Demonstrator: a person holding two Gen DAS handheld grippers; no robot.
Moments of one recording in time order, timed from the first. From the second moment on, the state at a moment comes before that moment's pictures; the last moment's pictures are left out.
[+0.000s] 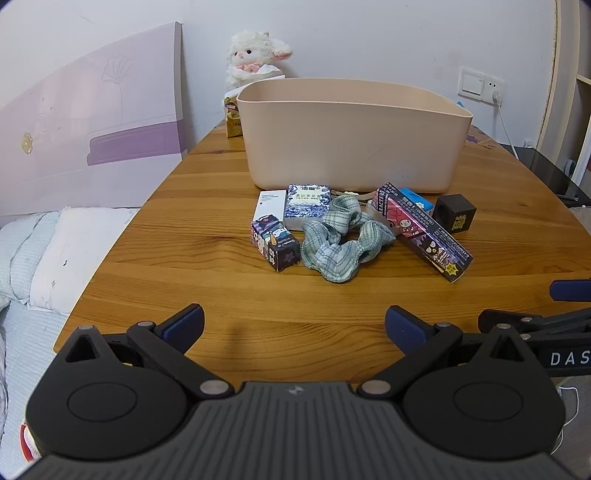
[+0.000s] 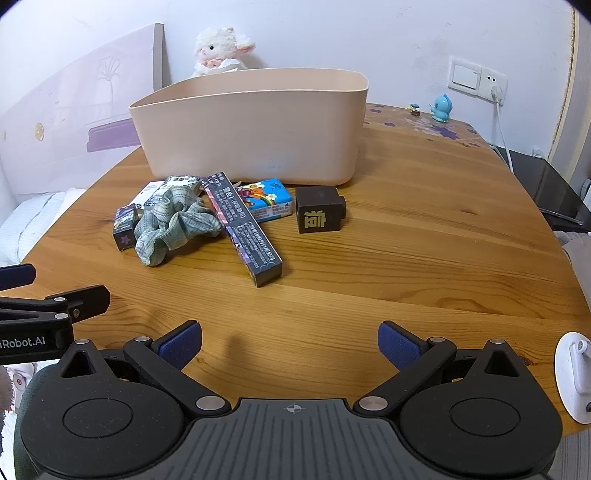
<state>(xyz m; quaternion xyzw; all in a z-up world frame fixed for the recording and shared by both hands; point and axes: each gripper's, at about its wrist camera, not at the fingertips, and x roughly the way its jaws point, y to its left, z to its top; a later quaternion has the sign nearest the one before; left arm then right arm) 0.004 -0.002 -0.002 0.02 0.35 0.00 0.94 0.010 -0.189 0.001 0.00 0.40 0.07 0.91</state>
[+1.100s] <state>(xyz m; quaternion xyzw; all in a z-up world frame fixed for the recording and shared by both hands) 0.080 -0.020 -0.009 0.15 0.30 -0.07 0.94 0.085 -0.177 -0.010 -0.06 0.40 0.12 0.91</state>
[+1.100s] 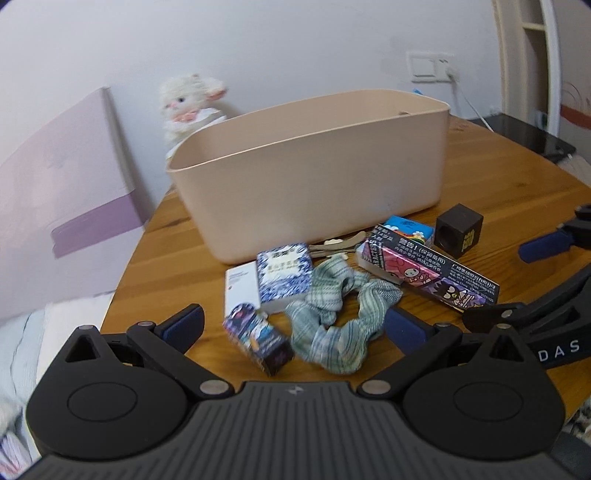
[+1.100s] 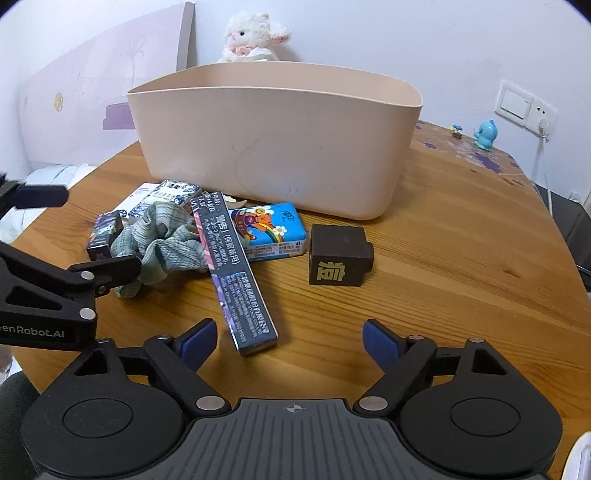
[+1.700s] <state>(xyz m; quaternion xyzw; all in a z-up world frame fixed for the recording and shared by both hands) 0.127 -0.026 -0.031 0.12 0.37 -0.16 0.91 0.097 -0.173 -0.012 -0.06 0.41 0.17 0.89</state>
